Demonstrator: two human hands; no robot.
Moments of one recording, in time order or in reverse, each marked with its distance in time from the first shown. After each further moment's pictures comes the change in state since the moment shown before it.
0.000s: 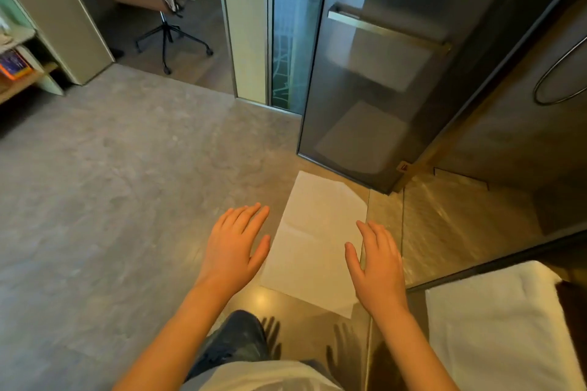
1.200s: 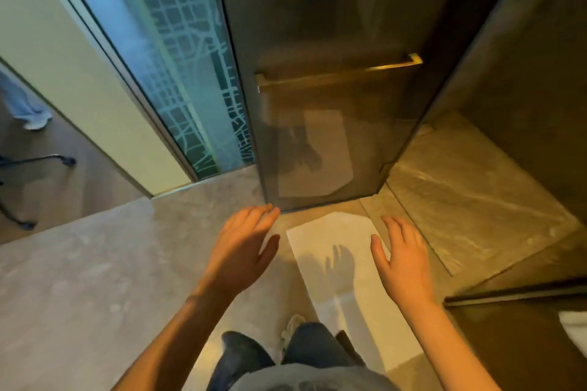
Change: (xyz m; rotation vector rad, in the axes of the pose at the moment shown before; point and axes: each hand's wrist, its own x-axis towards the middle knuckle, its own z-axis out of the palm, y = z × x) left_hand 0.572 -0.215 -0.006 -0.033 -0.347 0.690; right_hand 0.417 -0.145 0.079 -0.061 0.245 0.663
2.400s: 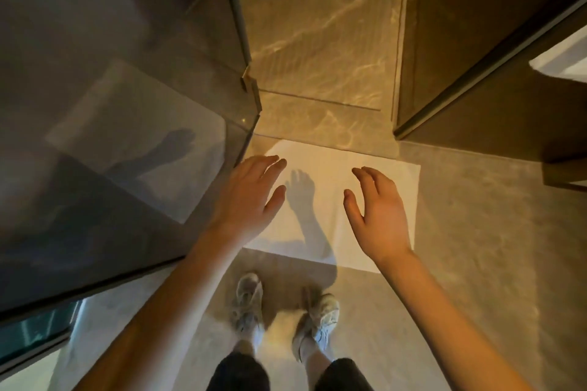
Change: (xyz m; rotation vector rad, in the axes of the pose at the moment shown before) left_hand 0.349 -0.030 0.335 -0.083 -0.423 0.937; right_hand 0.137 0.089 0.258 0.110 0.316 0.783
